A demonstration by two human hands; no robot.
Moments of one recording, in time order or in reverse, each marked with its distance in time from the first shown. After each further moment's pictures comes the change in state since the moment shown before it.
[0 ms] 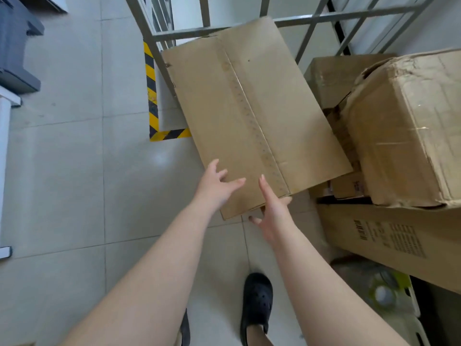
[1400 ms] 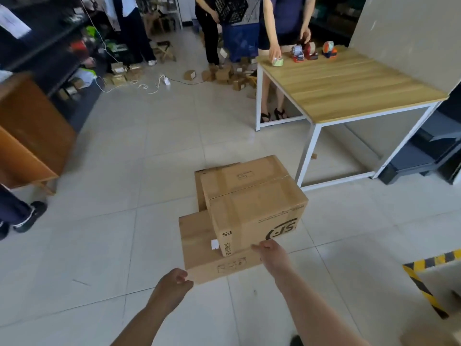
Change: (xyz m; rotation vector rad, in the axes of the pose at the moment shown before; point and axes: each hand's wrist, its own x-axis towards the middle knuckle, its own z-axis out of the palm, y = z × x) left_hand -0.783 -0.378 -0.105 -0.618 1.099 -0.523; right_hand -0.562 0.385 -0.023 -1.798 -1.178 -0.500
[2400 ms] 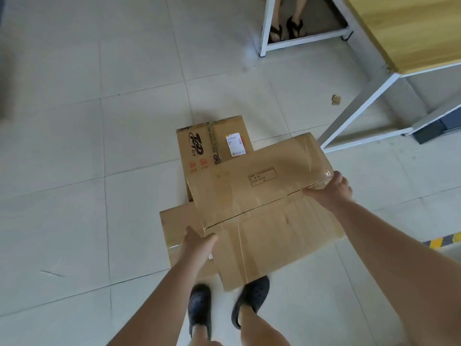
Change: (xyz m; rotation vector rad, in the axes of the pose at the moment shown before) left_hand 0.331 0.146 0.007 -0.139 -0.127 -0.334; right_hand 0.381 -0.111 -0.060 -0.615 0.335 0.228
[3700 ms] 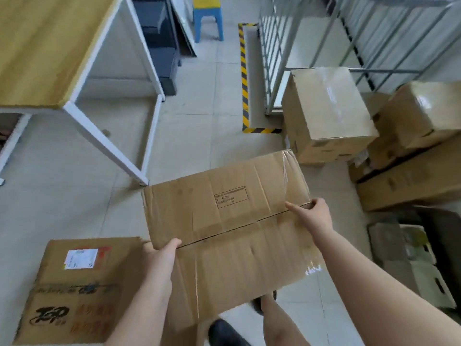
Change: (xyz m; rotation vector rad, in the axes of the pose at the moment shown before) left_hand -0.075 0.069 0.160 0.432 -0.350 0.481; right_hand -0.241 0.281 0.054 1.175 0.599 0.964
